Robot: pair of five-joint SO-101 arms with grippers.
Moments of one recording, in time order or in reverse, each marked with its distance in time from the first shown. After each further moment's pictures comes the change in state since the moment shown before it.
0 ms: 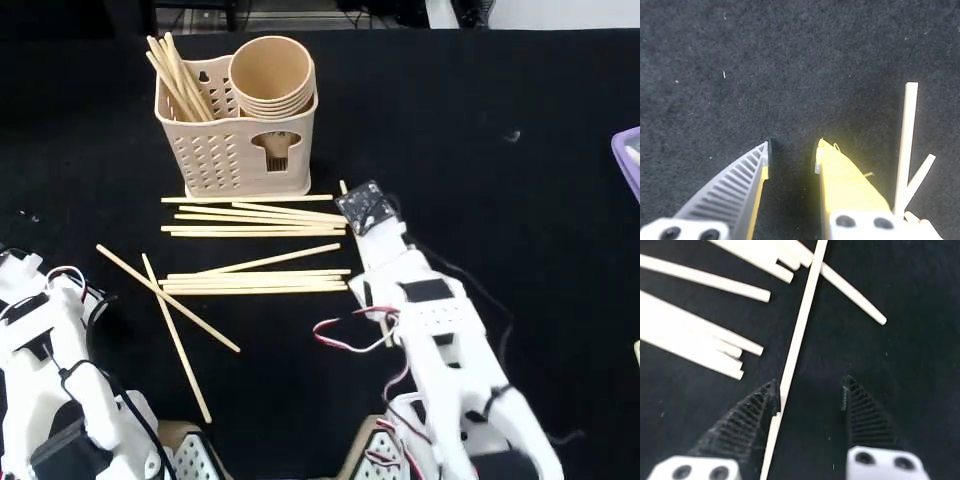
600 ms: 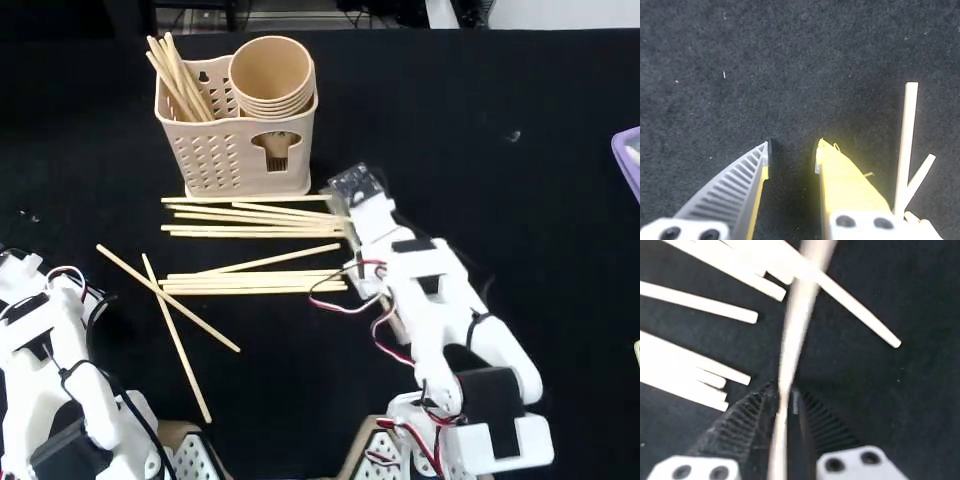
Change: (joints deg) left arm 0.0 0.0 0.0 0.0 0.0; right arm 0.2 21.9 -16.1 3.4 0.3
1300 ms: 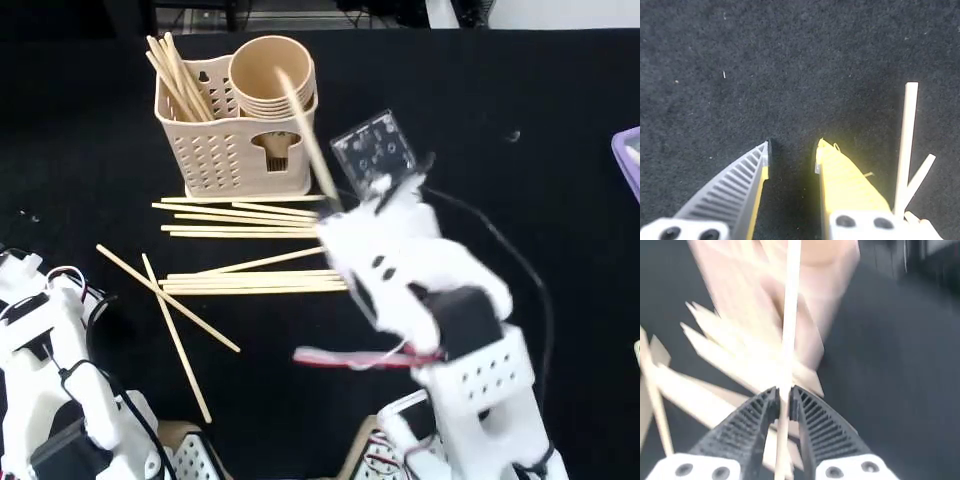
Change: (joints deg) left arm 0.0 0.0 0.0 0.0 0.0; right arm -17.1 -42.9 -21.8 21.1 -16.6
